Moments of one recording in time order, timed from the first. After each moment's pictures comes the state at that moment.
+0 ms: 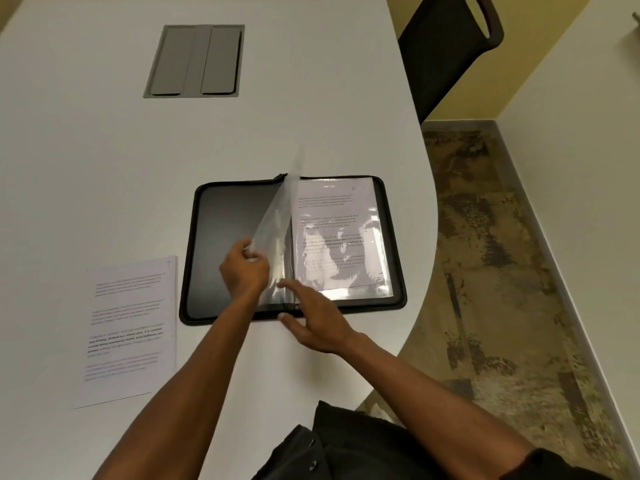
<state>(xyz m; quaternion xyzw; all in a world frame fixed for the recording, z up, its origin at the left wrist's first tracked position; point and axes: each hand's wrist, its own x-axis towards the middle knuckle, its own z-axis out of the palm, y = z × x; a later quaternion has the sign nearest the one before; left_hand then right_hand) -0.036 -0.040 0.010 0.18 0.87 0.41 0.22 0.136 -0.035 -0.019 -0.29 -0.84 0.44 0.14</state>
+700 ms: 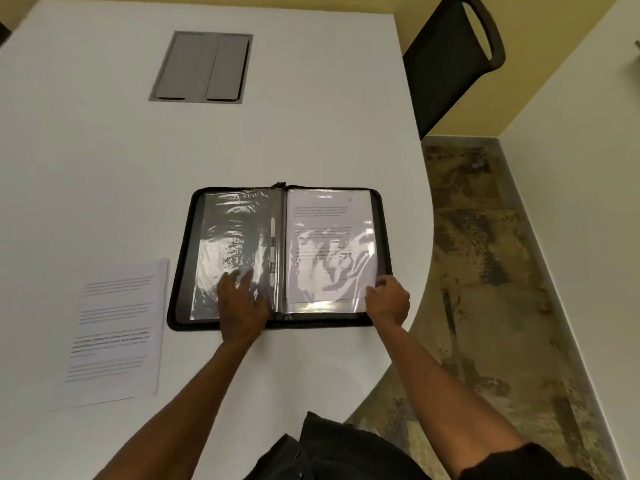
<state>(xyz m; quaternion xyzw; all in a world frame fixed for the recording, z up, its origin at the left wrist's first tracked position) -0.017 -0.082 -0.052 0.37 0.88 0.28 0.13 0.217 0.067 -0.051 -0.74 -0.58 0.31 0.12</state>
